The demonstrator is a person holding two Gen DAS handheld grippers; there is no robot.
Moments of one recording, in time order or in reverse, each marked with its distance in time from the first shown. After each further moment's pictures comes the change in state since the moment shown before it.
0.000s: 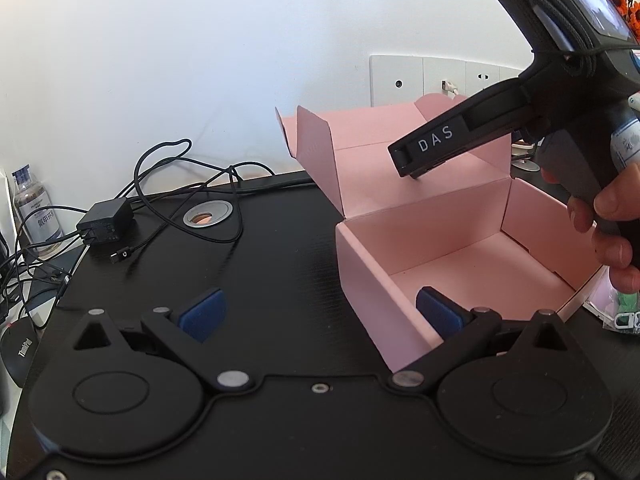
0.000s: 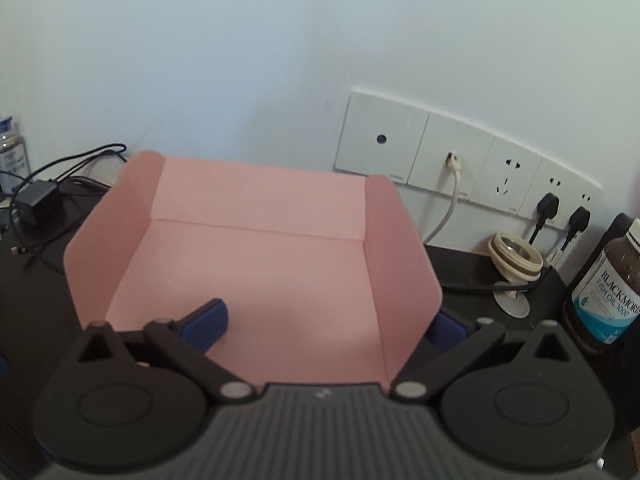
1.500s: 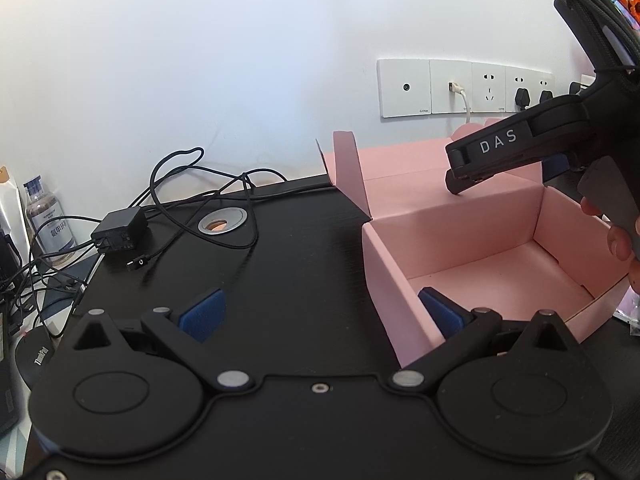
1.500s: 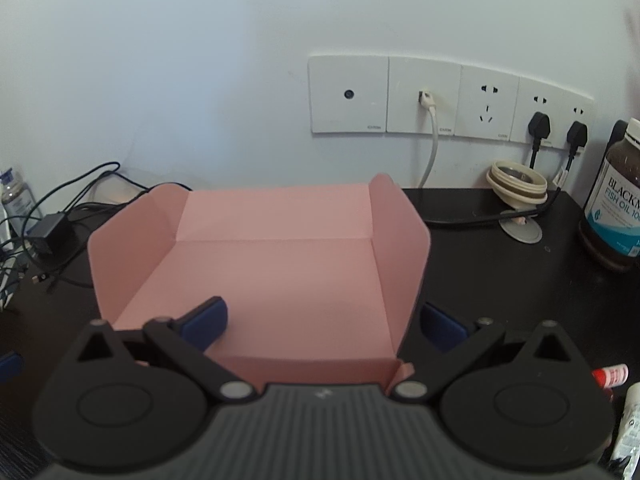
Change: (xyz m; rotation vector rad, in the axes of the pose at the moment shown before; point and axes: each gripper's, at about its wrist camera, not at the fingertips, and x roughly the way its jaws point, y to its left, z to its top) left arm -0.005 0.004 0.001 0.027 -0.018 0.039; right arm 0.071 0.026 -0.015 0.209 0.053 0.089
